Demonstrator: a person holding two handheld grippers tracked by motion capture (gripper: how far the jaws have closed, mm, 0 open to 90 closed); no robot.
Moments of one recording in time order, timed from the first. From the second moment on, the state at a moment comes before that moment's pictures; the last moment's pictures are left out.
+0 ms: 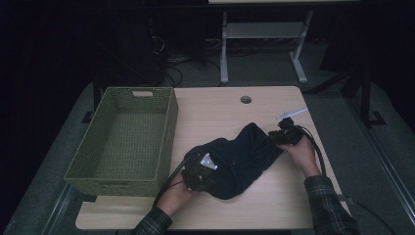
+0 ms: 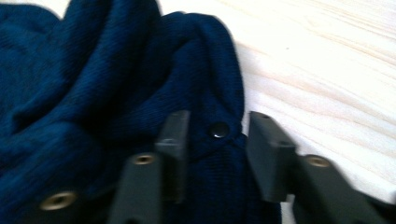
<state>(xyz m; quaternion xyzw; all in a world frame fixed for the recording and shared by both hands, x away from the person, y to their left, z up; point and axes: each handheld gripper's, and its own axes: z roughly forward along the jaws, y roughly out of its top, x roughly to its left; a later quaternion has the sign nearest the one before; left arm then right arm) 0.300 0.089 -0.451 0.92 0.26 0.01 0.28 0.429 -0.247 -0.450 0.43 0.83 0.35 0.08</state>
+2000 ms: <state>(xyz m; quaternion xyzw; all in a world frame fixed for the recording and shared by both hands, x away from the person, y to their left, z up) 0.301 0.089 -0.449 0.93 0.25 0.01 0.27 0.466 -0.246 -0.424 0.44 0.82 0.32 0.17</state>
